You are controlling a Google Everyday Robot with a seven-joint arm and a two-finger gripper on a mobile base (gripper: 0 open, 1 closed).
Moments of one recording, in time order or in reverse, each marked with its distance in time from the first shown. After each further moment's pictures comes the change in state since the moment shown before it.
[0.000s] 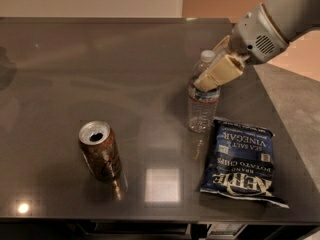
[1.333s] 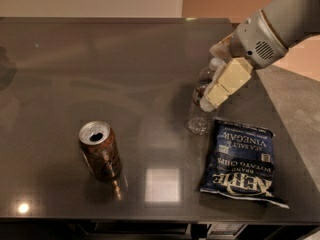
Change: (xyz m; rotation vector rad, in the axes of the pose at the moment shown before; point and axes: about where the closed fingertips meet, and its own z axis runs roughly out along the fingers) arm 0.008 0.003 0.004 -0.004 -0.003 0.005
